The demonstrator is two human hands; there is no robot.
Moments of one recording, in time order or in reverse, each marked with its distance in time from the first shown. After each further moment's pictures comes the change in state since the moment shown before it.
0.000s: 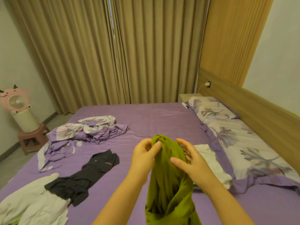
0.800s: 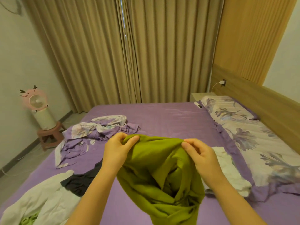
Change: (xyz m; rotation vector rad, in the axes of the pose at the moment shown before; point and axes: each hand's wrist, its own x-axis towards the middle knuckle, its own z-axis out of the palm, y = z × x) left_hand 0.036 0.013 -0.108 0.624 0.263 0.170; right_hand 0.029 -0.021 0.023 -0.035 0.155 -0.151
